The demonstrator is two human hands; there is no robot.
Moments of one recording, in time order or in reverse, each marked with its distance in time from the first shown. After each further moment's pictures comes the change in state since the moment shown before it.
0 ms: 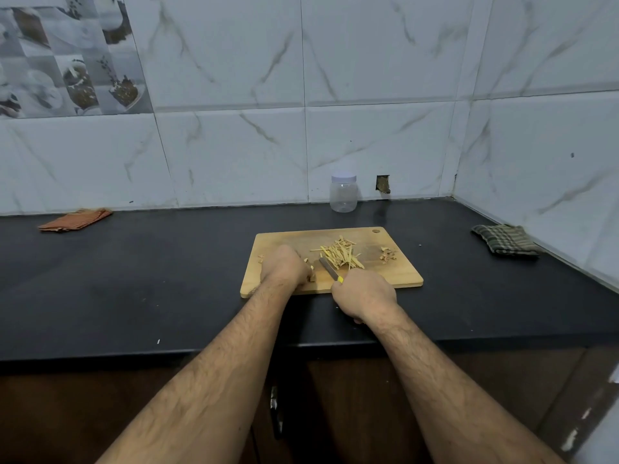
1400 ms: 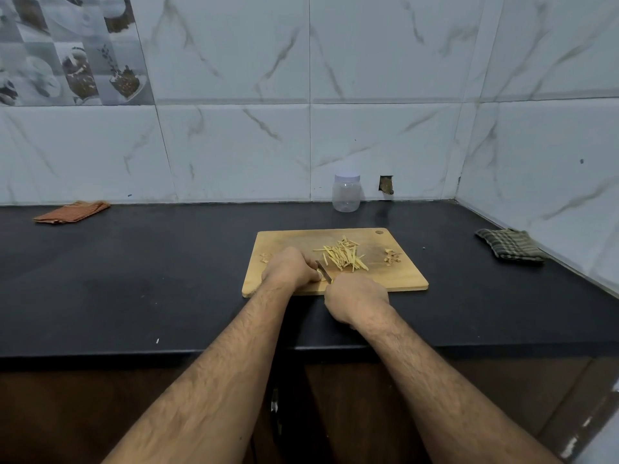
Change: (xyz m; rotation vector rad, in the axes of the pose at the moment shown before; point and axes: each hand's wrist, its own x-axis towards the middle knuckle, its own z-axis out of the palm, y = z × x) left_hand 0.018 -0.012 0.006 0.021 -0.079 0.115; right_hand -0.017 -0.028 -0.010 -0.144 -0.076 -0.035
